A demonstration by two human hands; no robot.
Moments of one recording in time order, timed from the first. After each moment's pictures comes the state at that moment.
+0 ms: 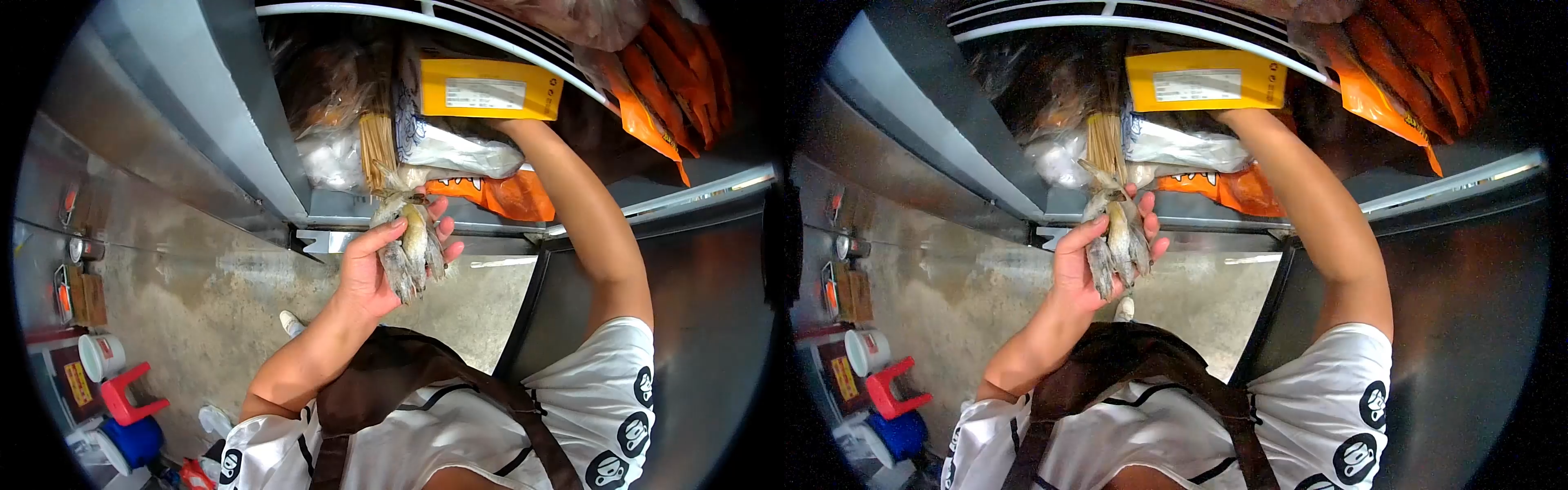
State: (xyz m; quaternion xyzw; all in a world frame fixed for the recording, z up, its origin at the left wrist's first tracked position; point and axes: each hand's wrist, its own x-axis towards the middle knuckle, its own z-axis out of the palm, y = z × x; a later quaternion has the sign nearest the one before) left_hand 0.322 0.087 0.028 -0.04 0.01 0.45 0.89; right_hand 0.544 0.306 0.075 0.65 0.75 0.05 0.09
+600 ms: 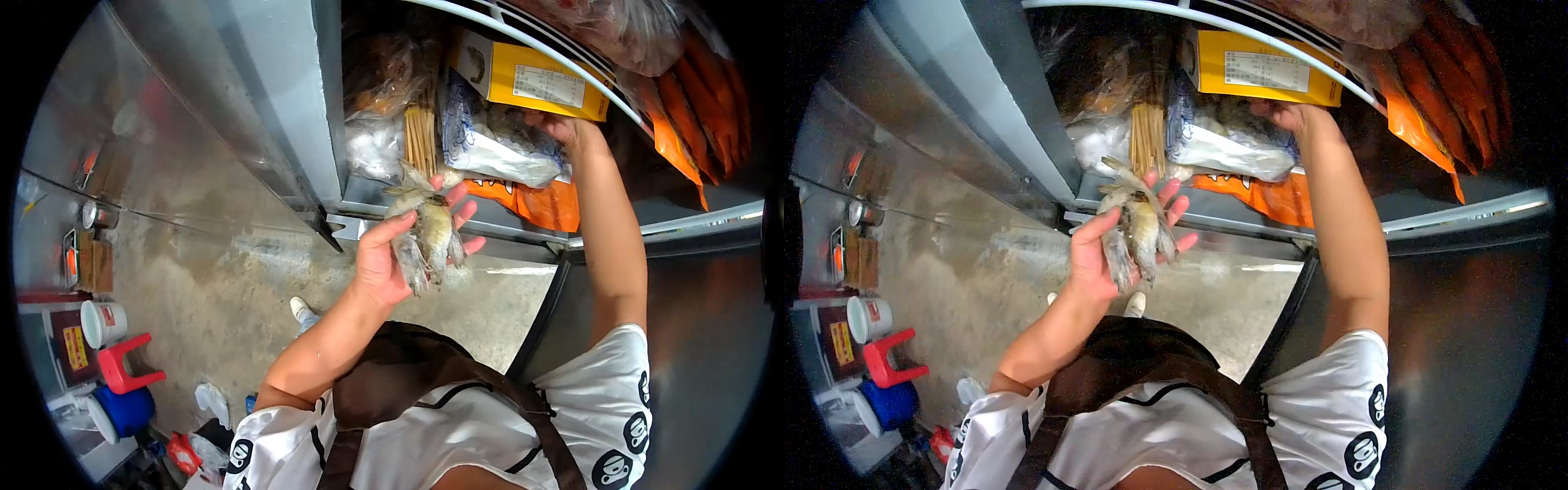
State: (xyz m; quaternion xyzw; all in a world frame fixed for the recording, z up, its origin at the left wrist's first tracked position) left_hand 0.303 0.084 0.017 0.01 -0.05 0.49 0.87; right_hand 0.560 0.296 0.088 0.57 0.39 -0.56 -0.45
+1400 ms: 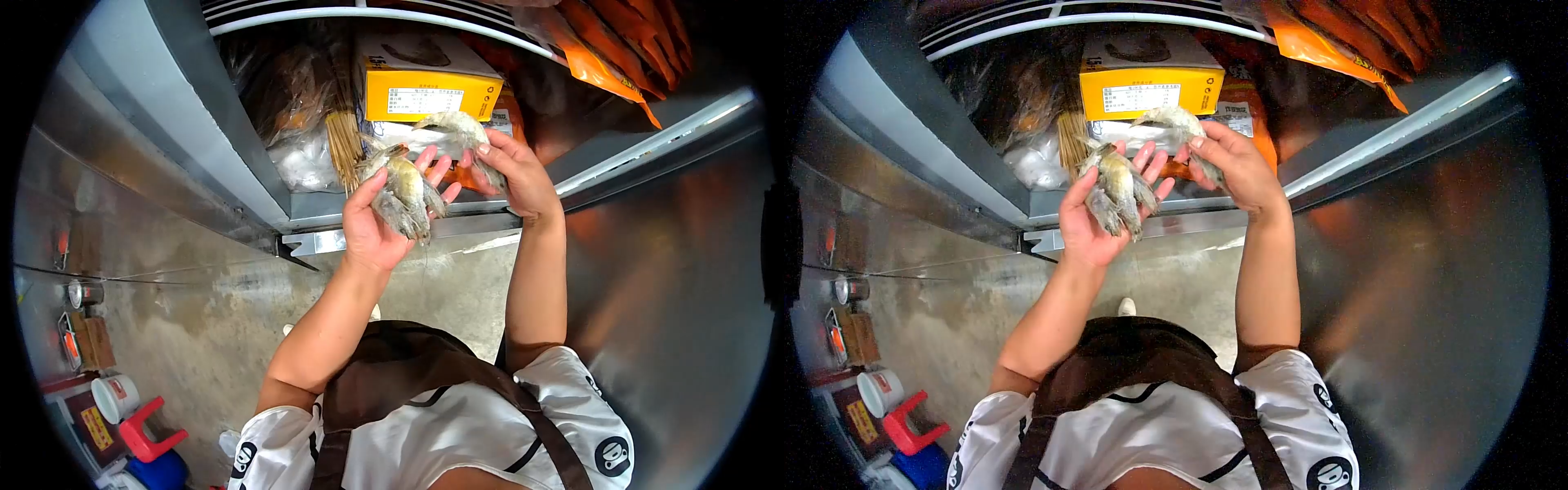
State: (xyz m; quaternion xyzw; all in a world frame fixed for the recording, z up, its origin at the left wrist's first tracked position) left_hand 0.358 0.113 0.023 -0.01 -0.07 0.48 0.87; right_hand 0.555 0.122 0.083 0.42 0.51 -0.60 -0.45
